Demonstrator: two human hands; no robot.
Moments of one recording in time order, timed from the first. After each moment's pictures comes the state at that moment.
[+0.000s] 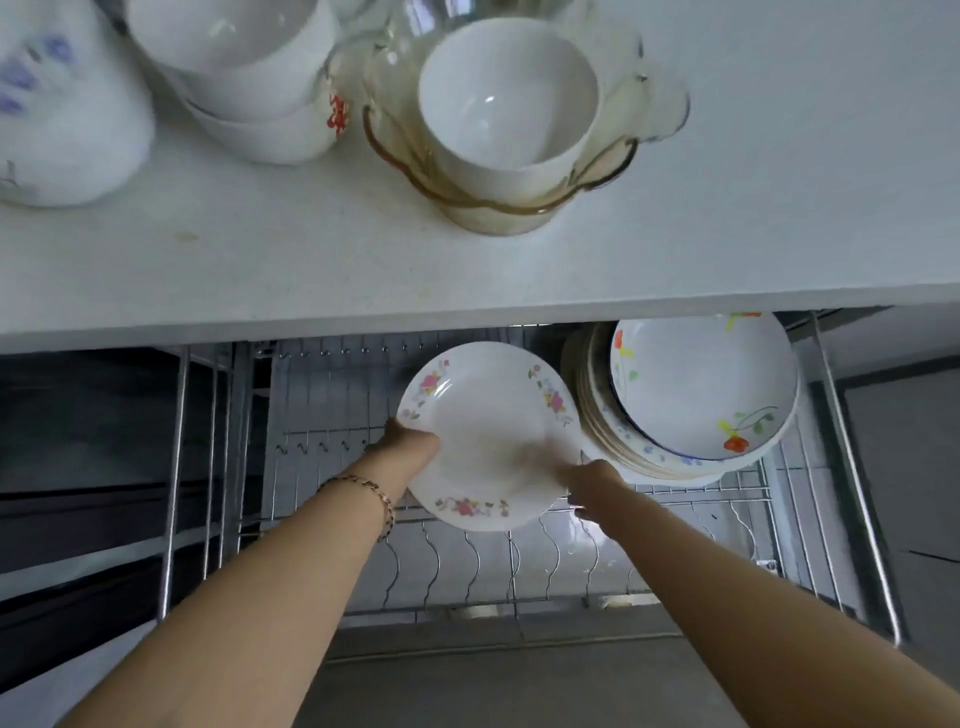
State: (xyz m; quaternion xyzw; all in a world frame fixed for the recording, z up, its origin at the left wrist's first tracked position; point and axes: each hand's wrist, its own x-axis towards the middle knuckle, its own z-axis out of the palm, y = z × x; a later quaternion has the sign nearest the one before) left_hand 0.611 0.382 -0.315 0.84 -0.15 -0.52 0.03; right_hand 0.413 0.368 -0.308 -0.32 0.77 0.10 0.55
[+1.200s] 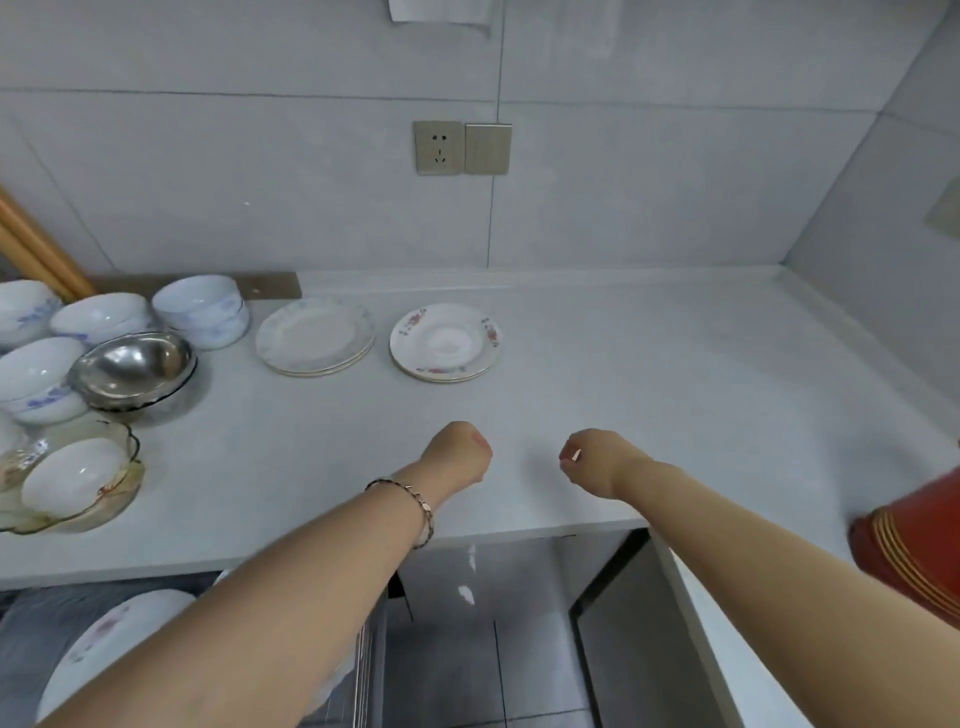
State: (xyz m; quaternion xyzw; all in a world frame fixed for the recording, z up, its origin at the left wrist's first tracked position) left_hand 0.065 0.145 0.032 0.74 -0.48 -0.44 0.20; right_hand -0.105 0.135 0.072 -0.72 0.63 0.08 0.28
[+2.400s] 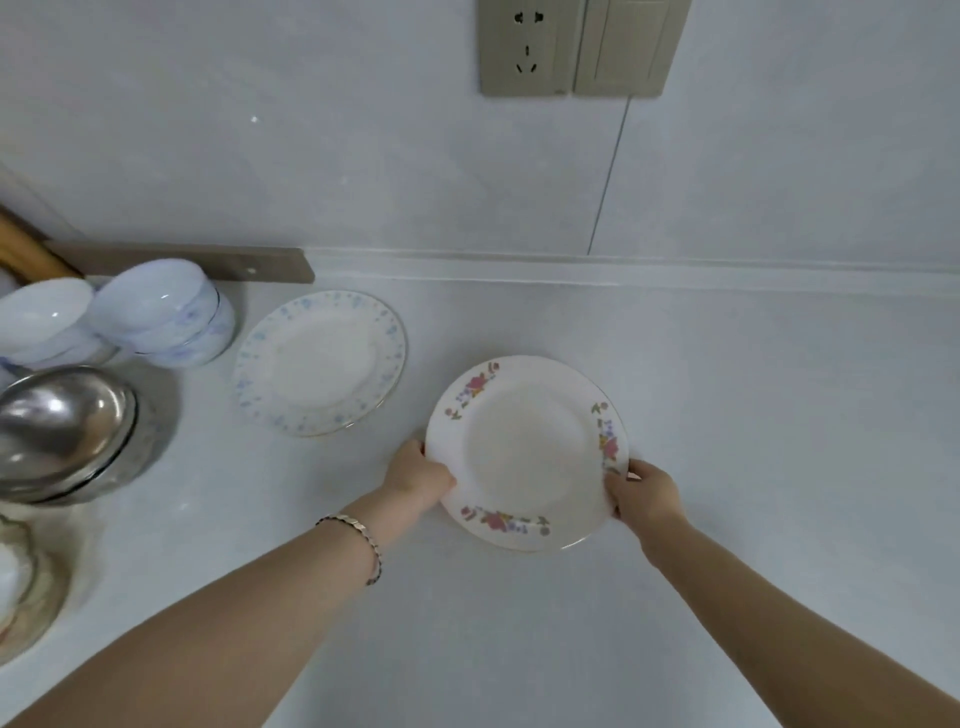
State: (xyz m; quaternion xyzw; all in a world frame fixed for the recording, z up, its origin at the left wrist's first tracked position) left_hand 0.192 -0.080 -0.072 0.83 -0.21 -0.45 0.23; right_hand -0.022 -0.129 -0.075 -0.43 0.73 -0.17 0.51
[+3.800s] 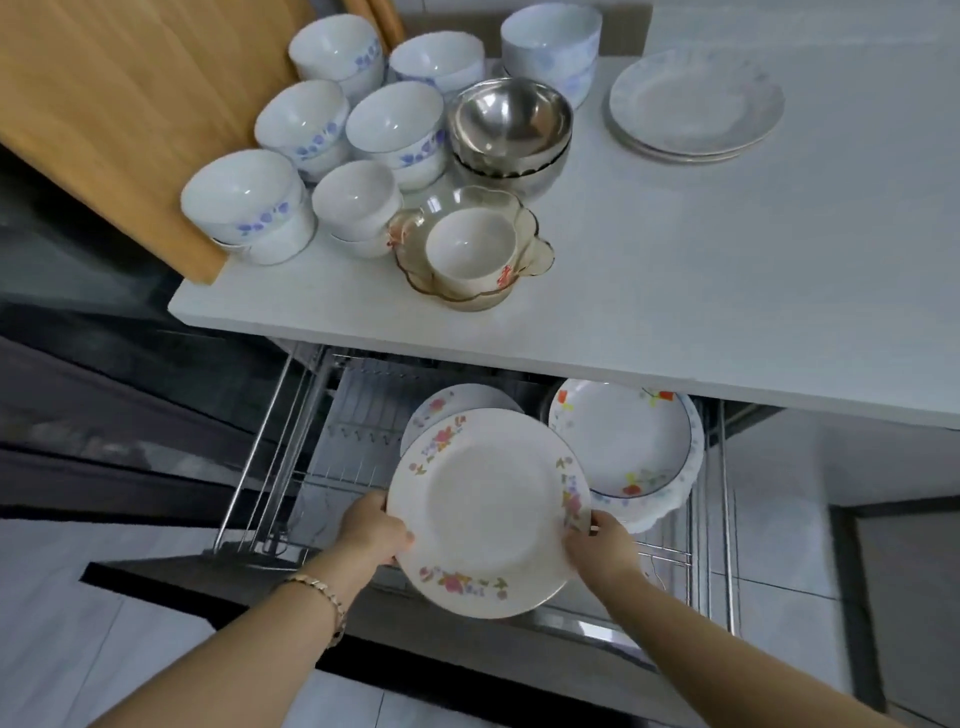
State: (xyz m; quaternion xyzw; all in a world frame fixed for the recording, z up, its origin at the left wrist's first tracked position) left_hand 0.497 0.481 -0.132 0.88 -0.08 -0.45 0.15; right_hand 0.291 0.402 -0.159 -0.49 0.67 0.01 0.56
